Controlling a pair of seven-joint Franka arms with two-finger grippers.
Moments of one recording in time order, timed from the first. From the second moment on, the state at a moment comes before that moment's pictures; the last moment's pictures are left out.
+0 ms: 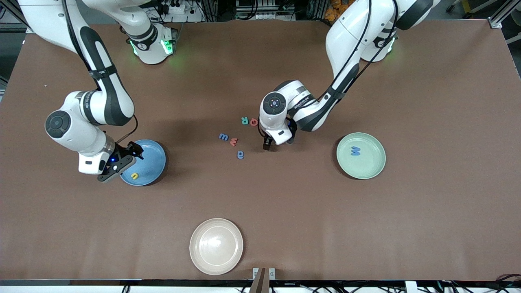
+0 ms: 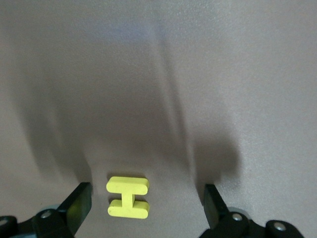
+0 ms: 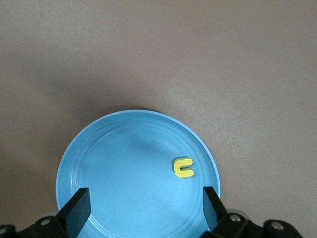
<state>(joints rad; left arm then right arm) -0.52 0.77 -0.34 -1.69 0.20 2.39 -2.27 0.16 0.34 -0.12 -2.07 0.14 2.45 -0.72</state>
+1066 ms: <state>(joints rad) -0.52 0.77 -0.34 -1.73 0.36 2.45 -2.42 0.18 0.33 -0.11 -1.92 0.14 2.24 -0.74</state>
